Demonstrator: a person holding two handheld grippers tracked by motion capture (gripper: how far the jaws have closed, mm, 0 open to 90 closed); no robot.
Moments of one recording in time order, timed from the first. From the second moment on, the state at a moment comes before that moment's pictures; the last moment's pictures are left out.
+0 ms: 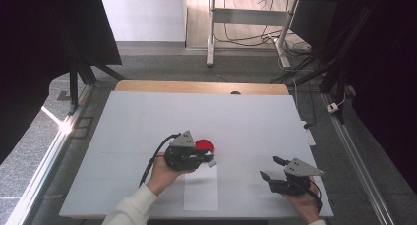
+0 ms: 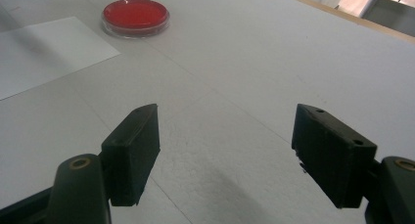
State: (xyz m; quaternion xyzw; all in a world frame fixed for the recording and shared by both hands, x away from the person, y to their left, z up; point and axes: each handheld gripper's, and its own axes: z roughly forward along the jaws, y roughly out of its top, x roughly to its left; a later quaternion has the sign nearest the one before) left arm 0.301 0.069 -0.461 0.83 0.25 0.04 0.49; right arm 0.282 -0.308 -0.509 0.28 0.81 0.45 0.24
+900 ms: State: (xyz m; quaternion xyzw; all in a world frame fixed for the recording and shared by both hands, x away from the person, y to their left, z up) left arm 0.304 0.073 -0.461 0.83 0.26 0.05 0.50; right arm 0.281 -0.297 -0.506 0.29 0.80 0.46 0.25
